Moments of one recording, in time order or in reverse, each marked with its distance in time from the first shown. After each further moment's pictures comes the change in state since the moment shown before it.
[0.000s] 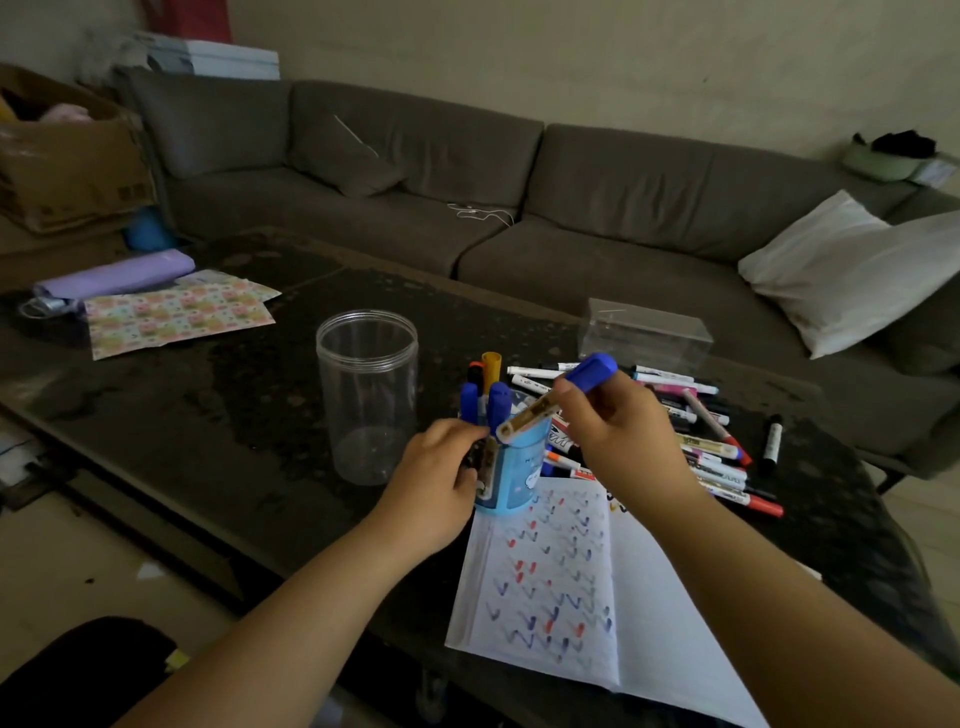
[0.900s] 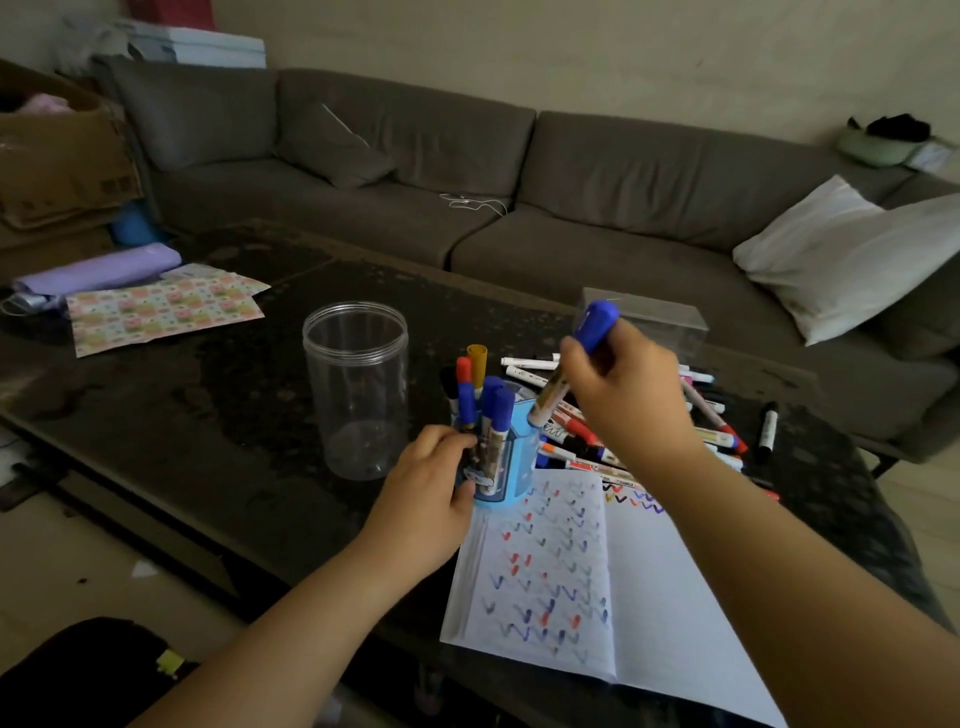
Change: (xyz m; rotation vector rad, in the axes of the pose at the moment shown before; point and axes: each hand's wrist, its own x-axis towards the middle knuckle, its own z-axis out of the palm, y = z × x) left_hand -0.013 -0.003 0.010 0.049 0.083 0.050; right_hand 0.017 -0.013 -0.007 -0.162 0.110 -0.113
